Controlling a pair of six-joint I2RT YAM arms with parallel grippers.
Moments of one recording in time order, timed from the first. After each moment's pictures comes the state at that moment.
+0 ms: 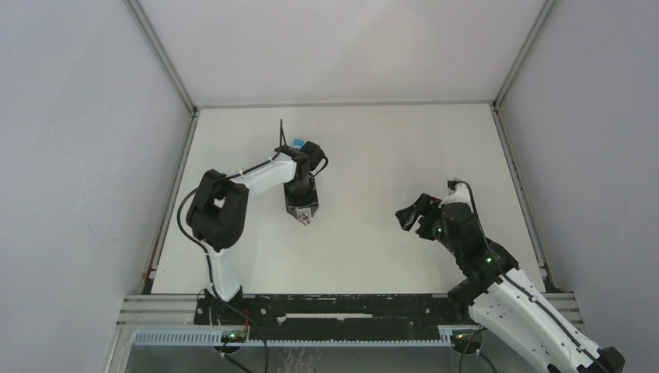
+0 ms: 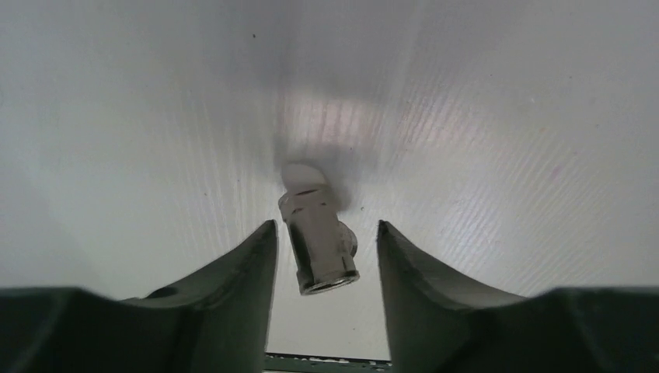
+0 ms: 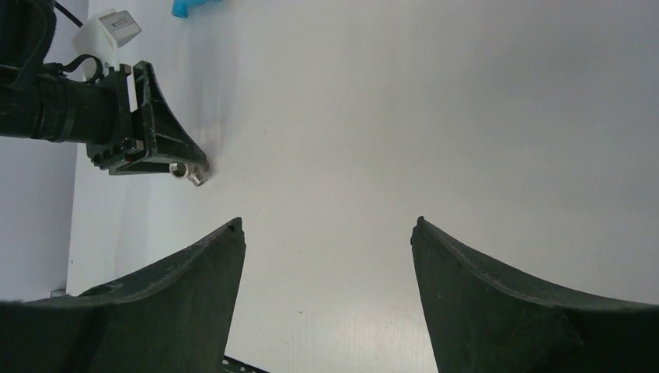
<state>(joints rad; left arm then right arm) -0.56 1.91 1.38 -0.95 -0.07 -0.71 0.56 0.56 0.50 -0.48 0.15 0.76</state>
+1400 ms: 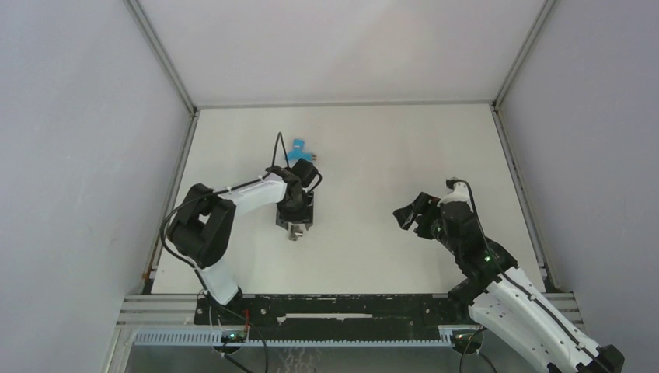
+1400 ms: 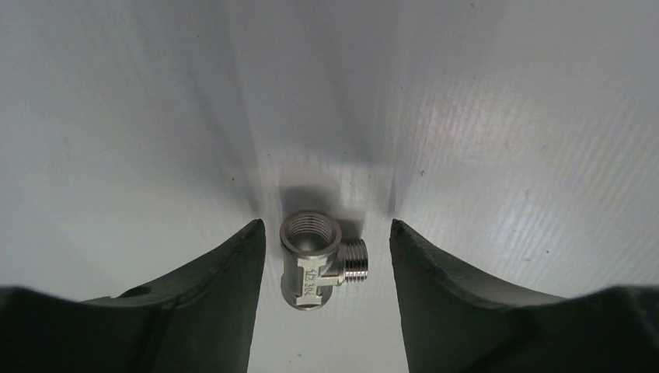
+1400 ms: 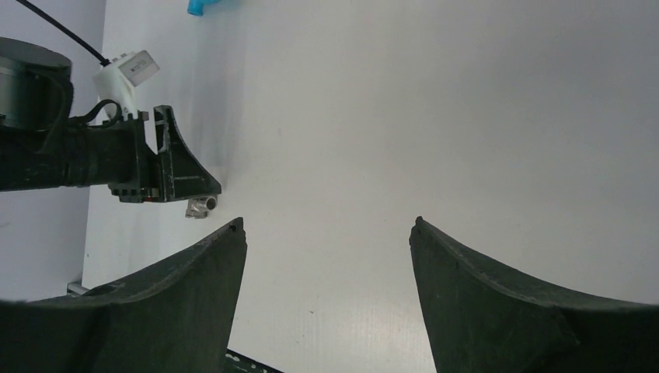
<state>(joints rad) -0.59 1.73 1.09 -0.77 -0.10 -0.56 0.56 0.57 0.50 -0.44 0.12 0.77</state>
